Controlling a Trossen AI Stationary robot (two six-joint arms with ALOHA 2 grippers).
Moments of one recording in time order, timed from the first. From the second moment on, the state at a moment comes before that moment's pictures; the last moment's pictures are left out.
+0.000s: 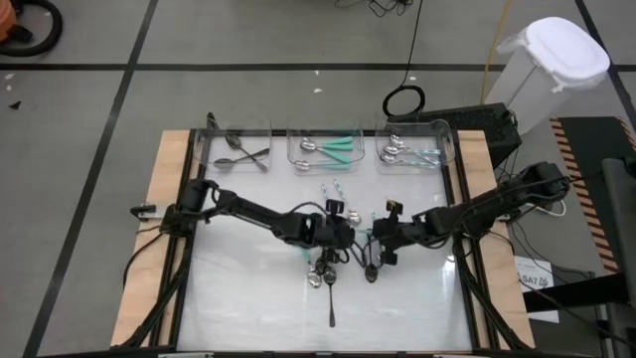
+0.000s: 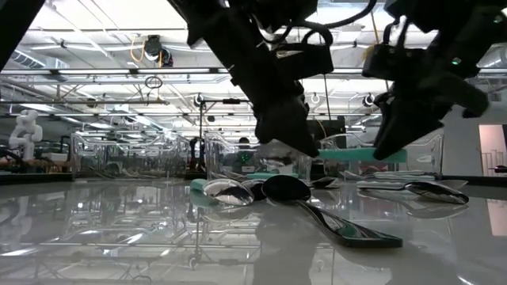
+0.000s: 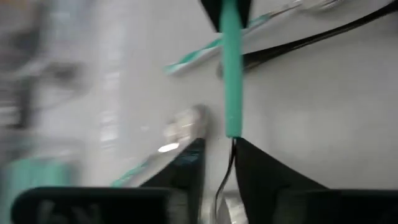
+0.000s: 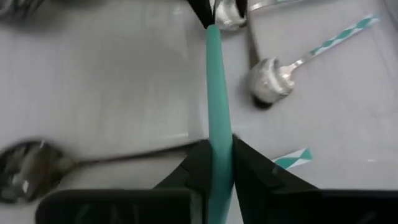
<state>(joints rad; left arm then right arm) -0.16 2.10 1.46 -0.22 -0.46 0.29 0.28 1.31 0.57 -0.27 0.34 0.32</state>
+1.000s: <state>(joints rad) -0.34 2.10 1.46 -0.27 -1.13 0.47 0.22 1.28 0.57 -0.10 0.25 0.44</state>
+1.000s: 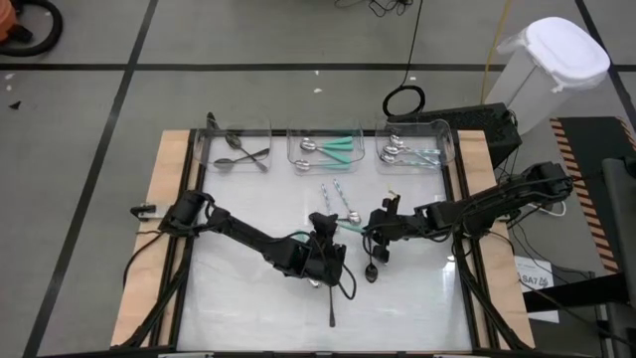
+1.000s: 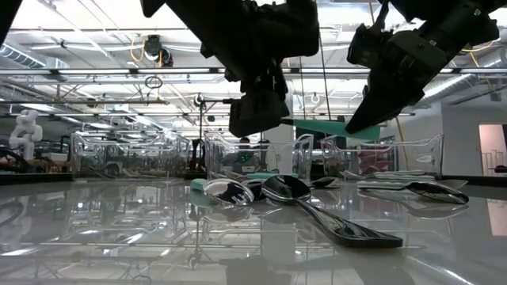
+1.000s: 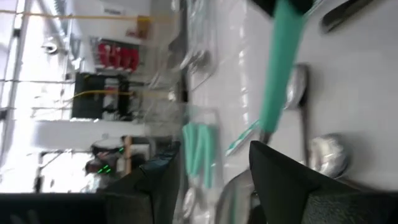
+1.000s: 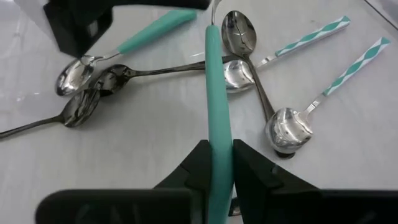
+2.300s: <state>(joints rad) -0.35 2.18 1.46 -0.23 -1.28 0.59 0.22 1.28 0.57 -0.04 0.23 0.40</state>
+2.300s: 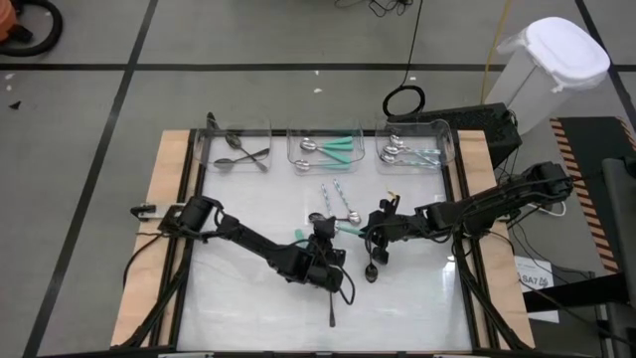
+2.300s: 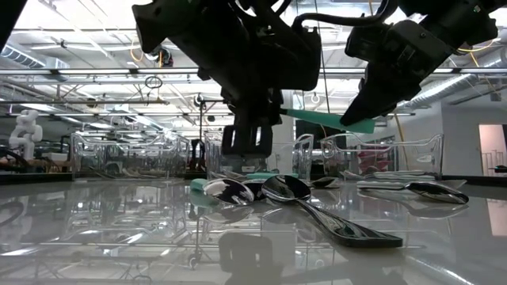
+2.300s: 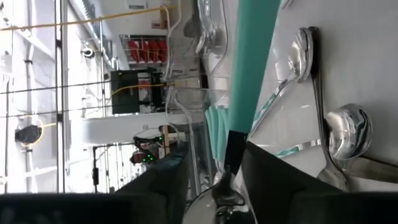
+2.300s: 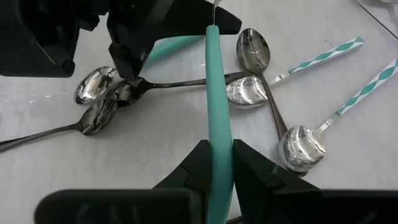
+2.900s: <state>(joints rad) -0.35 2.18 1.46 -0.24 -1.18 0.57 0.22 1.28 0.57 -0.04 0.21 0.38</state>
